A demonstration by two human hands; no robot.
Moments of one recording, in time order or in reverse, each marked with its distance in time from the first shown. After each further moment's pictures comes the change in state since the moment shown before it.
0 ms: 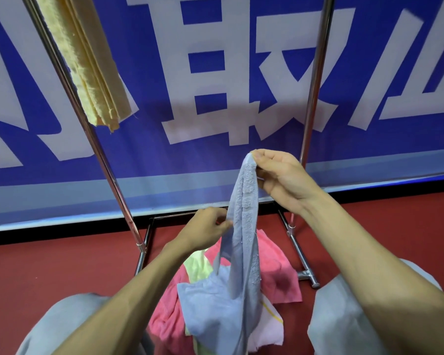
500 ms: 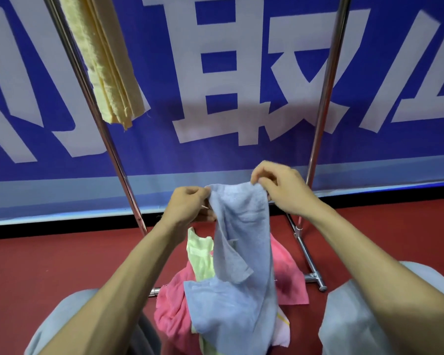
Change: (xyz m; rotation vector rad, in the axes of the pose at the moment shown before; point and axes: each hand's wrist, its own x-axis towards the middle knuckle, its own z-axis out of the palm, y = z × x) left_hand -0.018 0.005 -0.050 -0.887 0.296 -0.392; right_hand 0.004 0.024 -0.009 -1.063 0.117 -0.153
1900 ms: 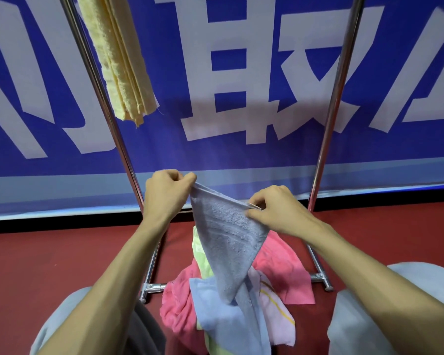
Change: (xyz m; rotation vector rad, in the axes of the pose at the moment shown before) left_hand -0.005 0.018 -0.040 0.487 0.418 0.245; right_hand -0.016 -0.016 0.033 -0.223 -0.214 0.053
